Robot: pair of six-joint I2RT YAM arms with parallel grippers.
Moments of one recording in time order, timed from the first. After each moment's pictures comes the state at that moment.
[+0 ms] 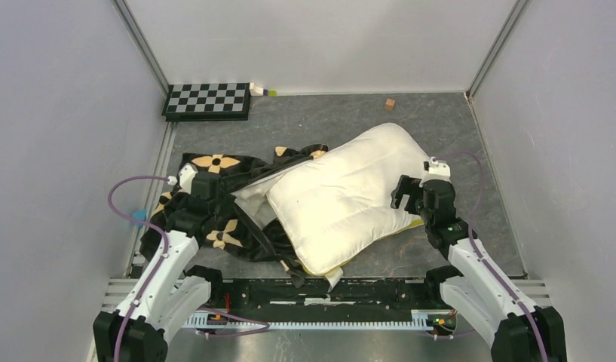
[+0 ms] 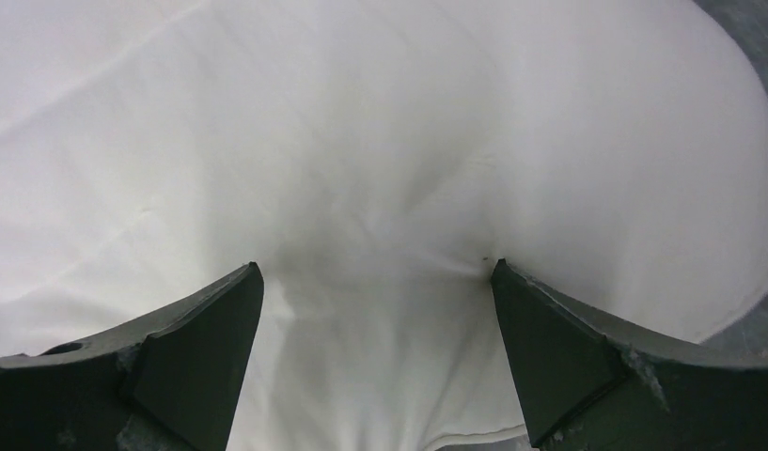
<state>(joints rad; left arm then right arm) -0.21 0.82 0.58 -0.52 -0.32 -0.94 0.25 0.83 0.37 -0.10 0.21 0.35</state>
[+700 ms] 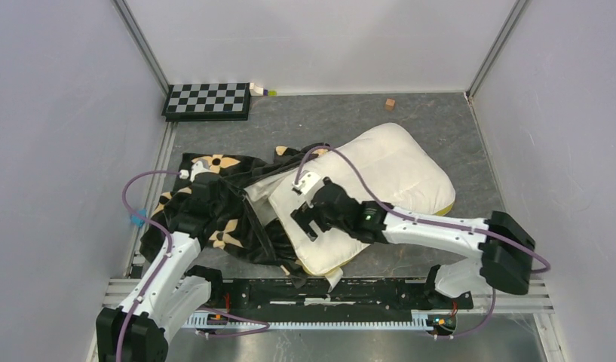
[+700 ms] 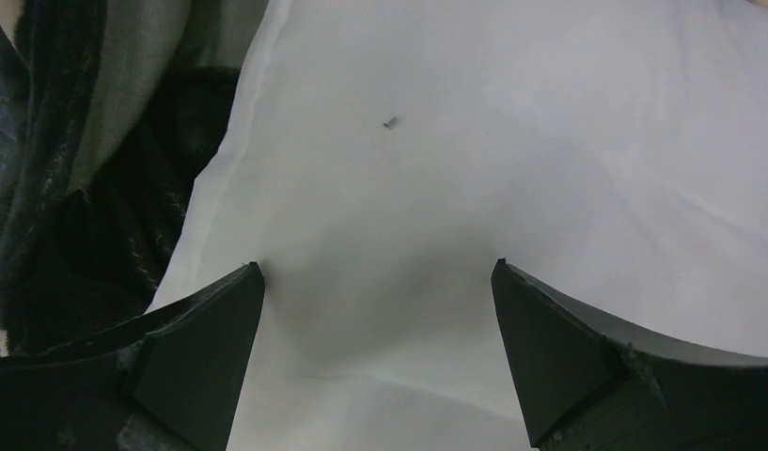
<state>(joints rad) -0.20 0.82 0.51 -0.31 -0.07 -0.87 1.09 1.36 0.91 -0.20 0.24 0.13</state>
